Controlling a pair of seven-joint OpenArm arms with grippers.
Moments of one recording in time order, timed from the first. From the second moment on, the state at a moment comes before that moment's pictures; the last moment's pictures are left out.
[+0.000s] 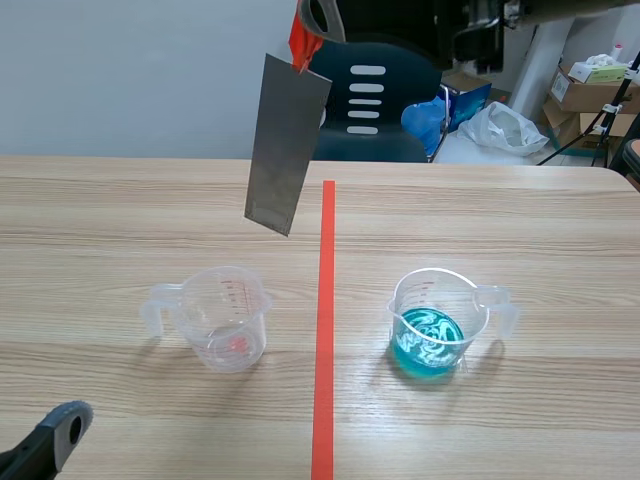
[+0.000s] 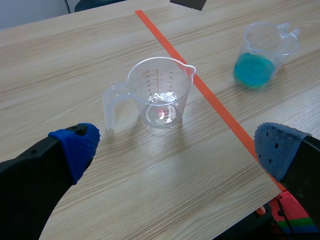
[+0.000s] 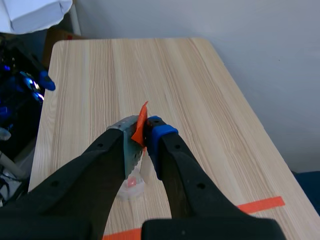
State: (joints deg) left arm 71.6 -38.9 -12.6 122.4 -22.0 -12.4 -20.2; right arm 38.2 53.1 -43.0 109.2 62.3 36.2 -18.4
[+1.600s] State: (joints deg) left arm 71.6 -38.9 -12.6 122.4 -22.0 -12.4 -20.2; right arm 39.4 48.7 -43.0 107.5 51.9 45.4 -16.7
